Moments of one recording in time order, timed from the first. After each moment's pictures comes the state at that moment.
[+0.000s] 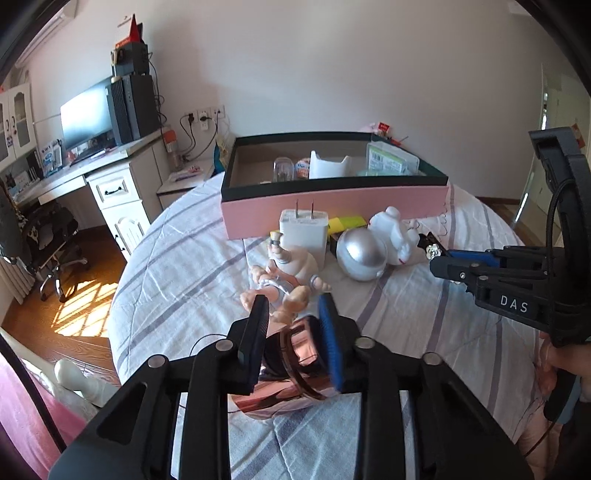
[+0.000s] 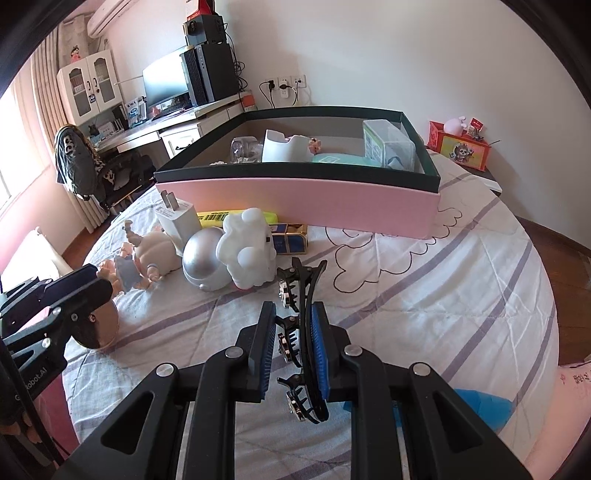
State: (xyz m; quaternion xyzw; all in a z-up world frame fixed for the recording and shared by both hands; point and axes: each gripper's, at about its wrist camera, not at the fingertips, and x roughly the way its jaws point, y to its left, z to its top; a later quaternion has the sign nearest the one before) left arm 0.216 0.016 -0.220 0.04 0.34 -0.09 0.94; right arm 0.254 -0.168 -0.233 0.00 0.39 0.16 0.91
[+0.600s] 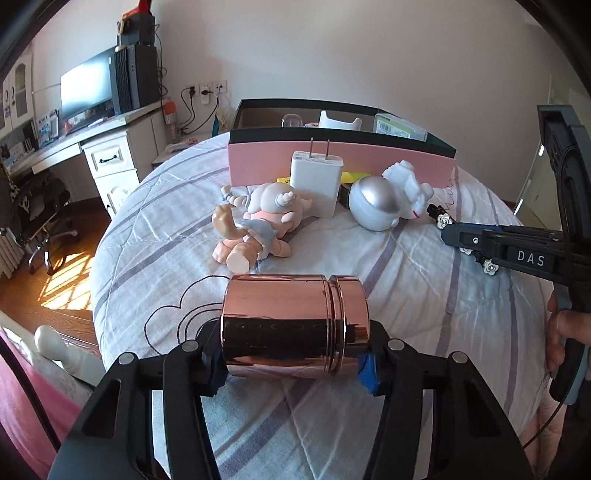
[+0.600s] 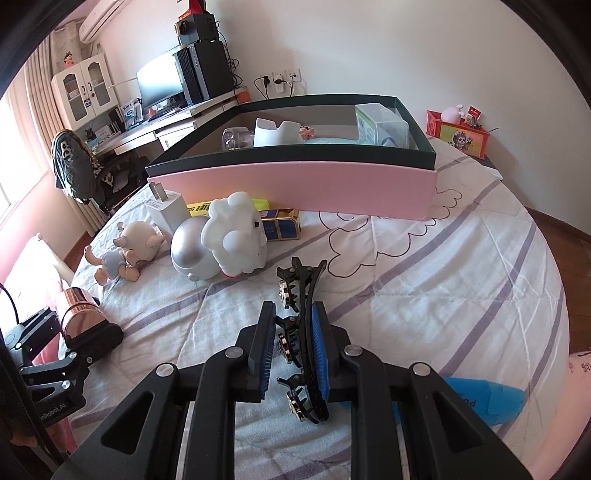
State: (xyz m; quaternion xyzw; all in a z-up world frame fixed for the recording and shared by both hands) left arm 0.205 0.029 -0.256 0.00 0.36 -0.08 0.93; right arm 0.254 -0.171 -0.245 0.02 0.40 0.16 0.90
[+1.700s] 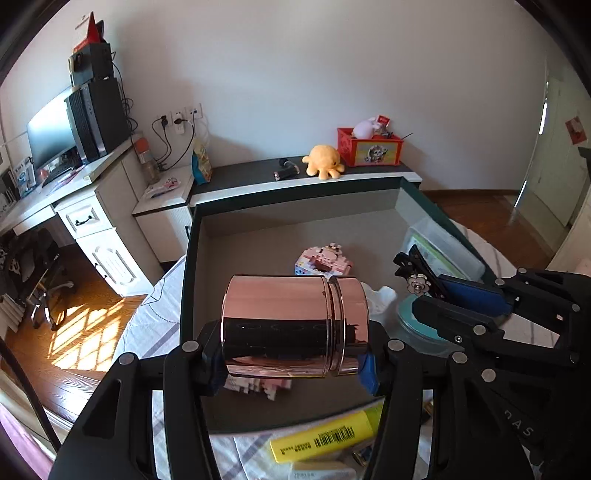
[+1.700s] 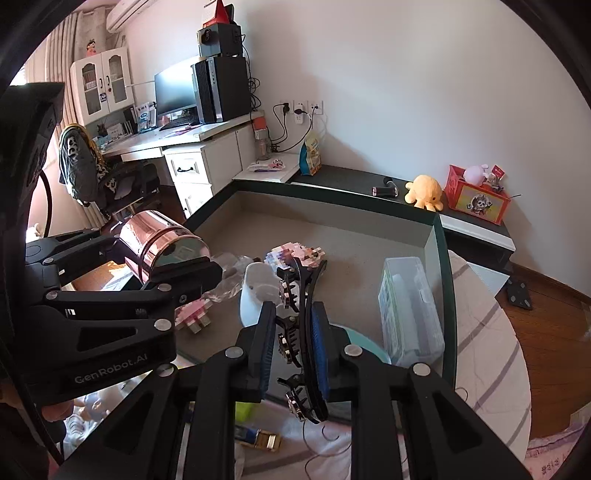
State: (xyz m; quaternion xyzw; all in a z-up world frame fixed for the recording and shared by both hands) left arm 0.427 -0.017 -0.169 0.06 0.37 -0.09 0.92; right arm 0.391 -0.141 -0.178 -0.04 0.36 0.18 0.91
